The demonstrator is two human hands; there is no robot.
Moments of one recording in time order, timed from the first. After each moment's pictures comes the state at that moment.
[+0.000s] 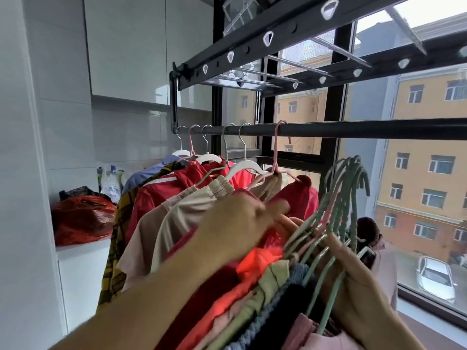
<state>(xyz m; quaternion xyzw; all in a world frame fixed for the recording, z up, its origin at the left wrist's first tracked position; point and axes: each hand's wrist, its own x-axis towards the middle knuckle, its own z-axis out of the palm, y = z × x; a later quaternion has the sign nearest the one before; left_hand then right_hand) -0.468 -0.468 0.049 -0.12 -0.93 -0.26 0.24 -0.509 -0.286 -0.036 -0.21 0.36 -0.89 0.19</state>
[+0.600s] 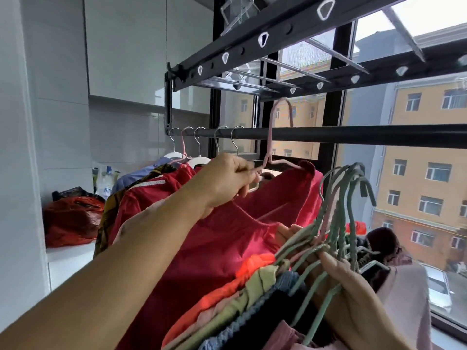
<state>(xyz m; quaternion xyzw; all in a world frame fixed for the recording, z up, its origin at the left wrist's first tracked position) -0.516 -0.486 0.089 -0.12 -0.85 -0.46 0.24 -0.517 -0.288 -0.017 -0.32 0.44 -0.81 0.21</state>
